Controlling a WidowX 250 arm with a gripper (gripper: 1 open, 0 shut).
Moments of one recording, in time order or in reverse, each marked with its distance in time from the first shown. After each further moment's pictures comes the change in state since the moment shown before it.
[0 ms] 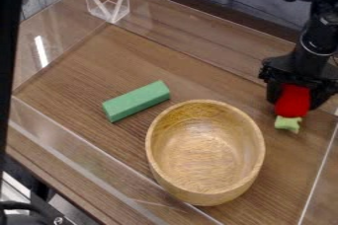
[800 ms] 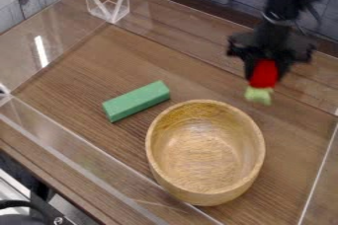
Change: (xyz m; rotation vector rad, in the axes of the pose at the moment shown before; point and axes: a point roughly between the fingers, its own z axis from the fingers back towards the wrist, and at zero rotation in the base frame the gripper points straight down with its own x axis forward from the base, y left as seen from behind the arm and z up) arm 0.025 0.067 0.037 -0.057 -0.017 0.100
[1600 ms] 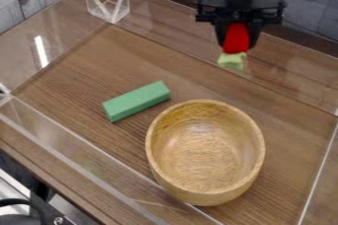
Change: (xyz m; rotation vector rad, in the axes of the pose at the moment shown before) arm 0.009 0.019 0.030 -0.068 0.001 -0.065
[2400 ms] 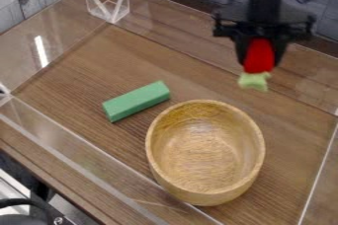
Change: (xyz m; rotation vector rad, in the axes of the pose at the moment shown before) arm -0.049 -0.036 0.010 -0.002 0.022 -0.017
